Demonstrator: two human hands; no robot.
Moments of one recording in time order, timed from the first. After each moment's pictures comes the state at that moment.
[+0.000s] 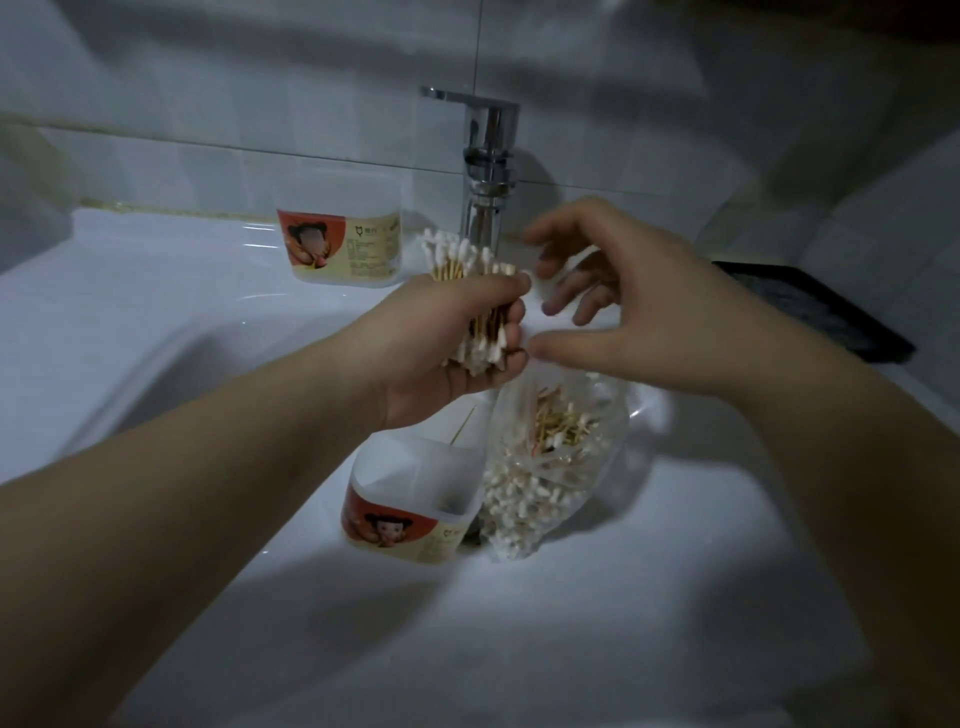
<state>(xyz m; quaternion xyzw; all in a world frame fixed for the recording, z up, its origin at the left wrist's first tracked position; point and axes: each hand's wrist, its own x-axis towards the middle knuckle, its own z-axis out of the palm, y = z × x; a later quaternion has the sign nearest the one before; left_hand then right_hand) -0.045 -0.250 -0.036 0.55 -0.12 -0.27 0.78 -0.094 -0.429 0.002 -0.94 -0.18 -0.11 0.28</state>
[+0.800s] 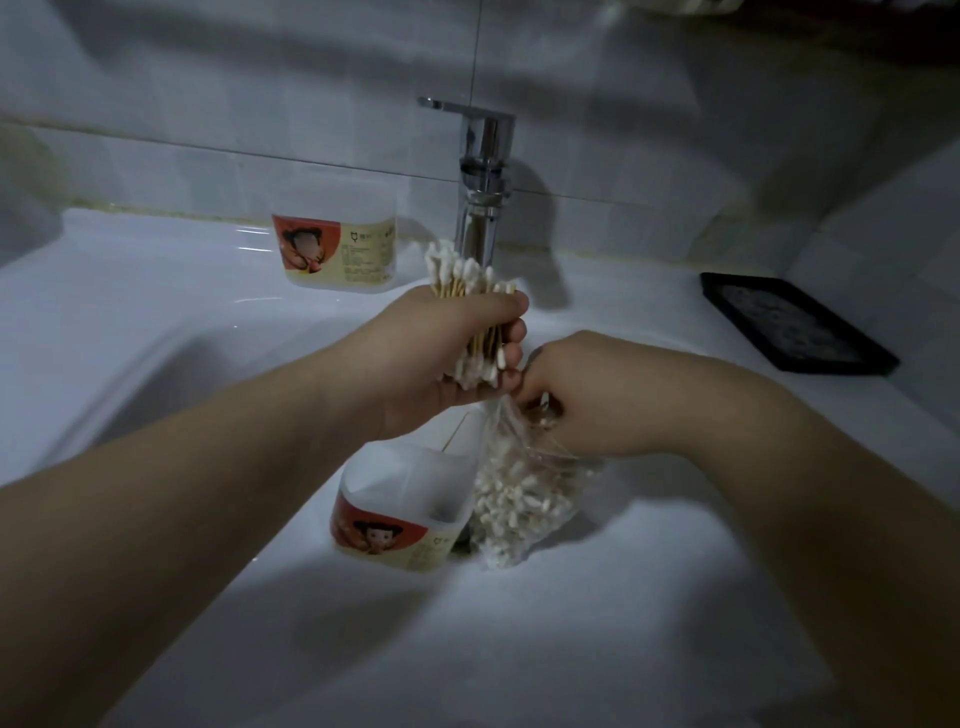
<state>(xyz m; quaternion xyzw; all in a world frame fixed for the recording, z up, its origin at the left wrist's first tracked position) -0.045 -0.253 -0.040 0.58 -0.13 -0.25 0.76 -0.091 -0.408 -0.021 -0.98 -0.17 0.08 0.01</state>
